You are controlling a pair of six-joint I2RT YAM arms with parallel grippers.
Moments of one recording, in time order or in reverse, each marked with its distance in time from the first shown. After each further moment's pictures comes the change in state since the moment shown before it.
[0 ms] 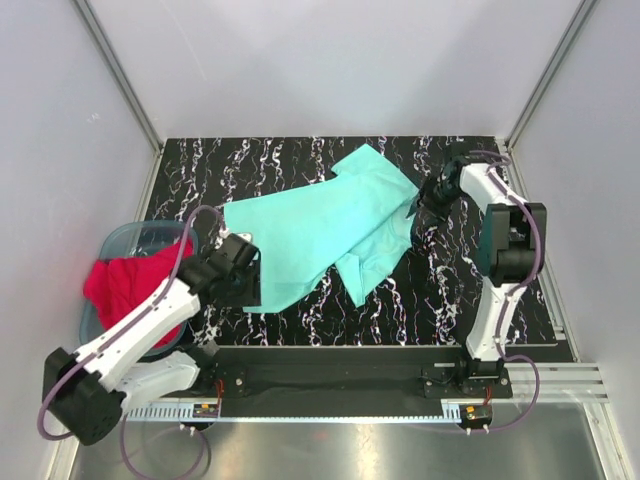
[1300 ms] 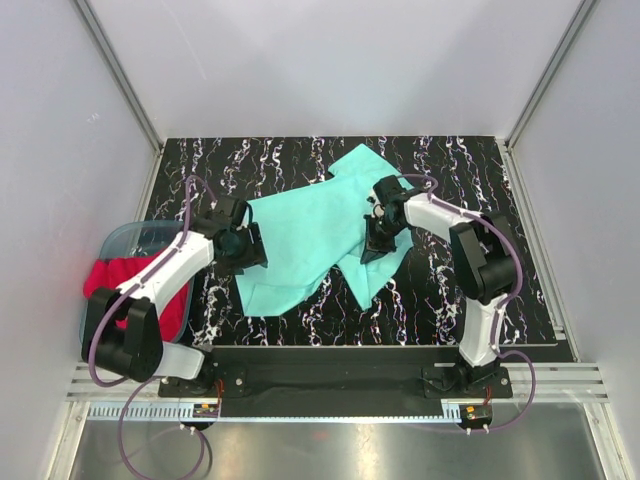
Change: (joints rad) left arm 0.268 0.359 0.162 0.198 0.166 0.000; right arm 0.392 -0.112 -0.332 0.201 -0.132 -0.083
